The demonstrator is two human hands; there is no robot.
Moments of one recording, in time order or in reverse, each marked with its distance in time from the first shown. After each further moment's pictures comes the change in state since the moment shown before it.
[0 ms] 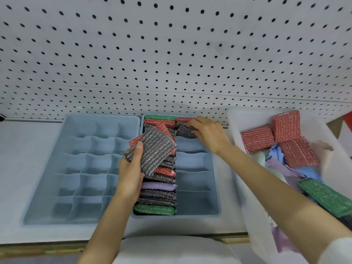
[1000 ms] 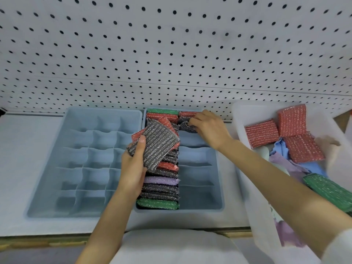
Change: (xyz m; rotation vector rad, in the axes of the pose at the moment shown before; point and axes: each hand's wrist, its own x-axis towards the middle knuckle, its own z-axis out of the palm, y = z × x) left_hand 0.002 -0.001 -0.002 0.024 -0.014 0.000; right_hand 0.004 -0.001 0.010 -0.104 0.051 -0.131
